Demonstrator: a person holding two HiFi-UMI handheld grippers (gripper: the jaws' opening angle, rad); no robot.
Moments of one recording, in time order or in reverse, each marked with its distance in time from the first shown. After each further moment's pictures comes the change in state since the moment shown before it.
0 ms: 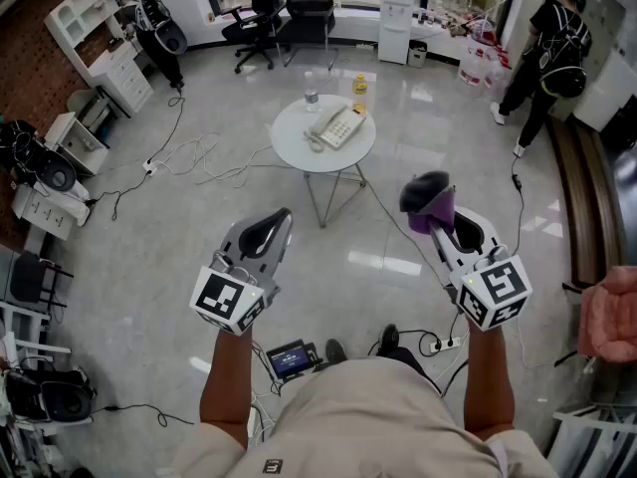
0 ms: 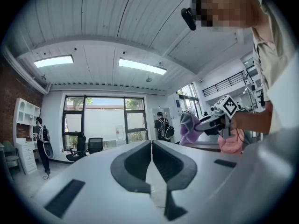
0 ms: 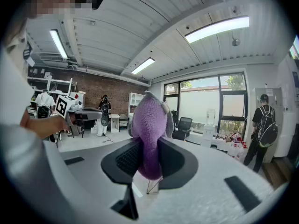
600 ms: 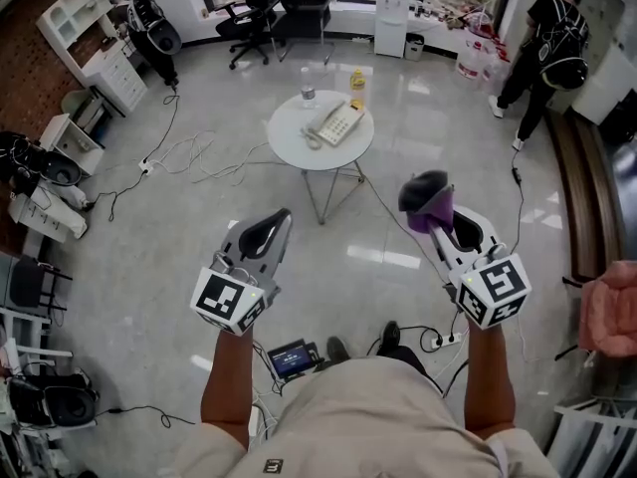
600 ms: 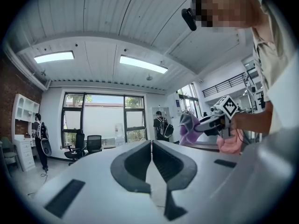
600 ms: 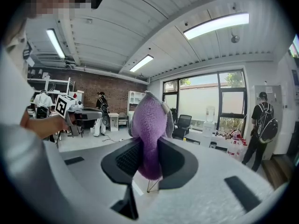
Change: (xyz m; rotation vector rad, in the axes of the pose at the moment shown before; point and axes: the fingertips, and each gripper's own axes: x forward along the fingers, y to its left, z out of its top) left arm 0.012 0.014 -0.021 -0.016 -0.007 -0.026; right arm 0.019 -0.005 -0.010 0.015 0.025 -0.008
